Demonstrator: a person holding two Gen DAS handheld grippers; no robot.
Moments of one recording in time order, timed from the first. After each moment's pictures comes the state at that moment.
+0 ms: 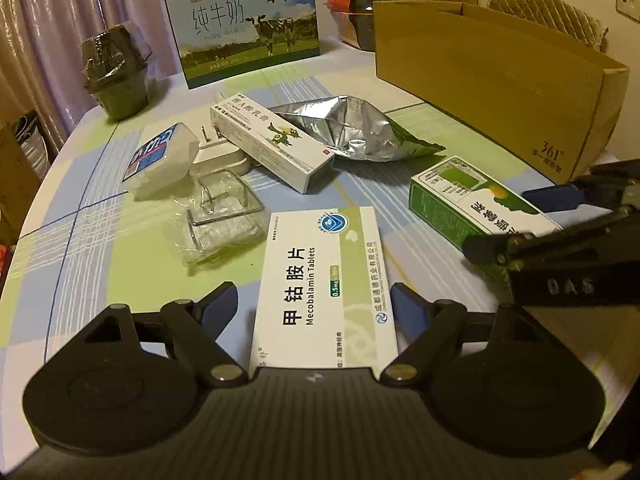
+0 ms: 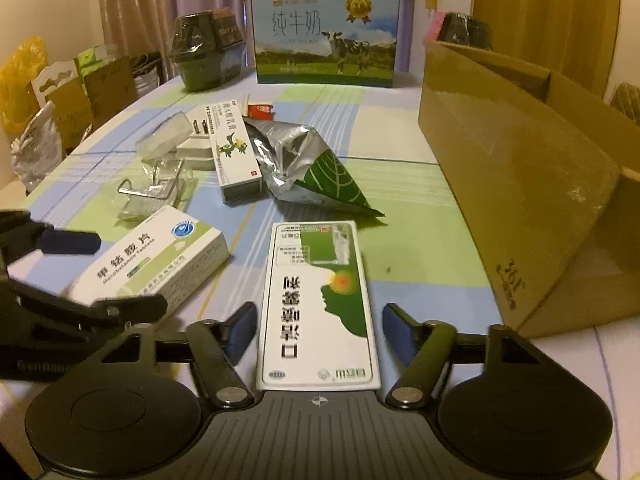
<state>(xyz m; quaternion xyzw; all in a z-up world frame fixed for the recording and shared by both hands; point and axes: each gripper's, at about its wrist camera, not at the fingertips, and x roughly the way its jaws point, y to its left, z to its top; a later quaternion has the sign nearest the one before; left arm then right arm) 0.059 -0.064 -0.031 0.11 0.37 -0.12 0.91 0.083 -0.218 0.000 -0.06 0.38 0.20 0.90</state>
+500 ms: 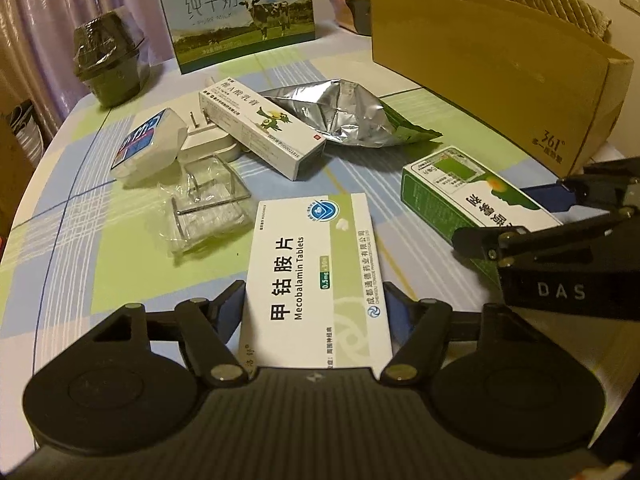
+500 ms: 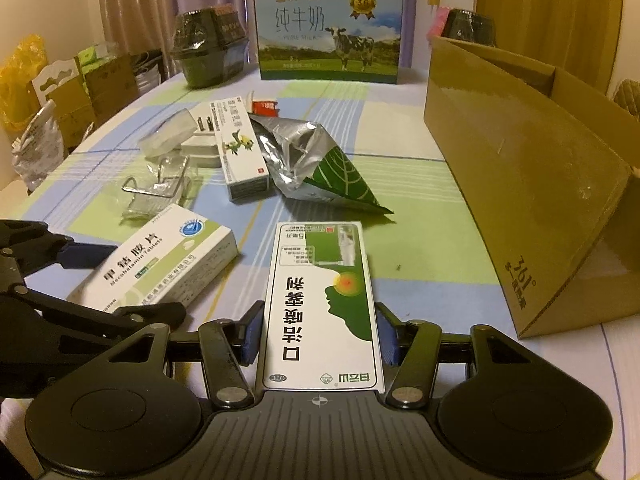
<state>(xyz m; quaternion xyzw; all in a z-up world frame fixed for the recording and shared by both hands) 0.064 -0.072 -0.035 0.11 0.40 -0.12 0.90 0.080 -0.212 0.001 -0.06 0.38 0.20 0.90</state>
